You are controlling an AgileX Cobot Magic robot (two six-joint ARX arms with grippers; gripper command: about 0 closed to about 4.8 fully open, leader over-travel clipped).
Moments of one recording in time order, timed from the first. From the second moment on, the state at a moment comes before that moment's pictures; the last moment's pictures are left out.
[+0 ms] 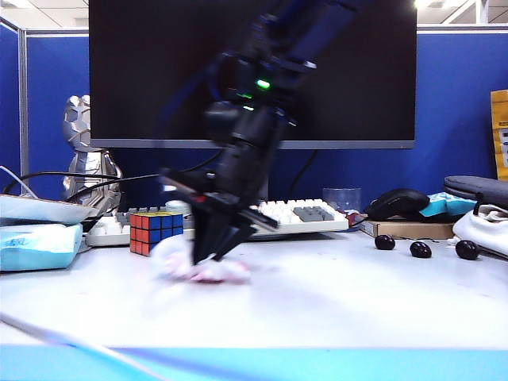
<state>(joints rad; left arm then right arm) -0.11 0.01 0.01 -0.16 0.02 0.00 0.64 2.37 2.02 -1.02 -0.42 -0.02</state>
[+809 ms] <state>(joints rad) -0.11 0.01 0.01 -0.16 0.02 0.00 0.71 2.39 2.05 -0.82 0.14 -0.09</state>
